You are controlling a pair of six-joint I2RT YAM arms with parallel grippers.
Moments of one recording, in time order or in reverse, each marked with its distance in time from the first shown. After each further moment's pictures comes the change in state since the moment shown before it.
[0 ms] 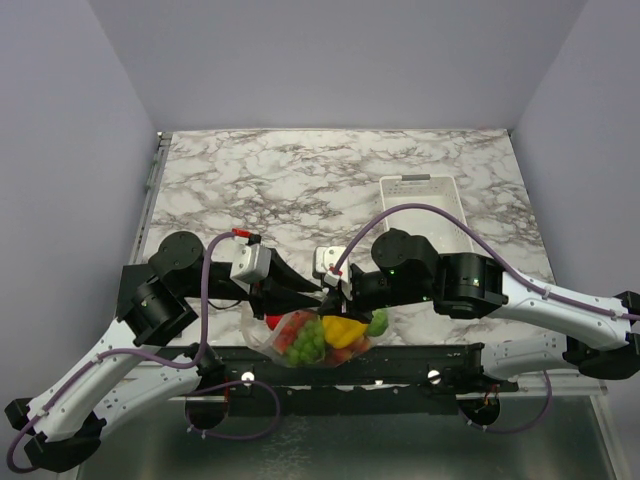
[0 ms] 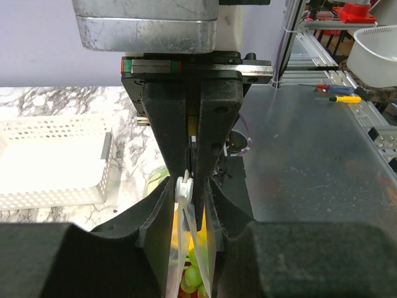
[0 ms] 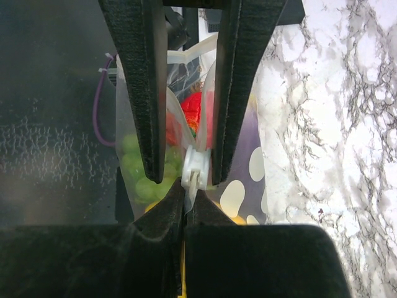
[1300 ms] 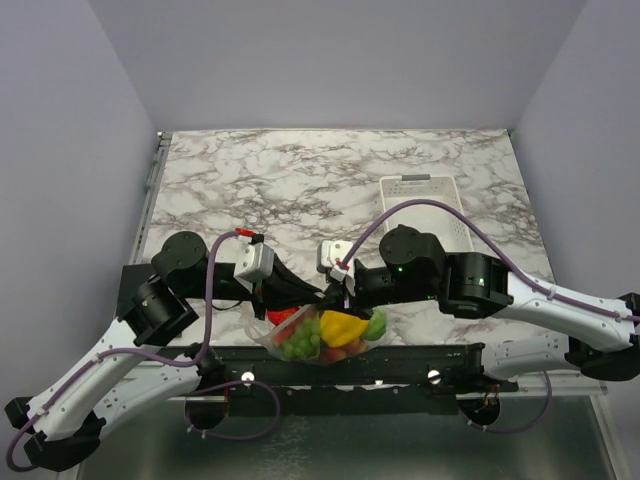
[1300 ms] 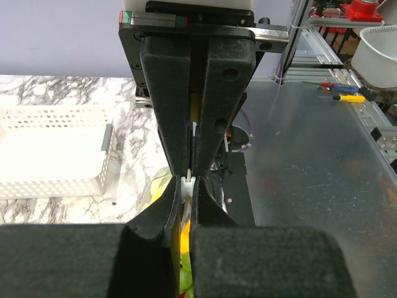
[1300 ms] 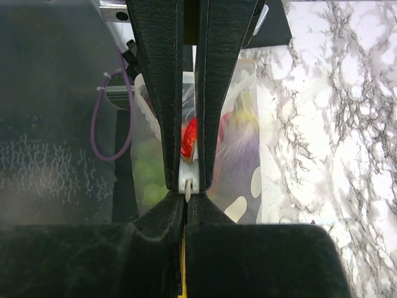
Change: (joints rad) left arm -0.002 0.002 0.000 -0.027 -0.040 -0.001; right arm -0.006 -0.017 -0.002 0.051 0.005 0.003
